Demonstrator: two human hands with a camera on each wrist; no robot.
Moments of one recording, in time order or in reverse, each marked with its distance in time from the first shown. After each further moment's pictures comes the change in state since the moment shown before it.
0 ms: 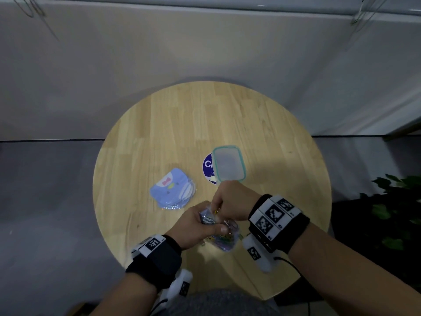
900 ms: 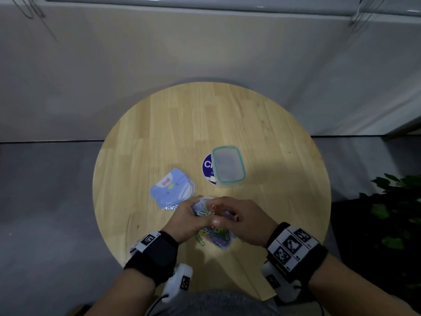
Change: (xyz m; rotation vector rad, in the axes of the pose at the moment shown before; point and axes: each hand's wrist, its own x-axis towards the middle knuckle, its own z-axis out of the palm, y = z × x) left_hand -0.001 0.019 -0.002 -0.024 0.161 0.065; right_hand -0.028 0.039 0.048 0.508 0.266 -0.169
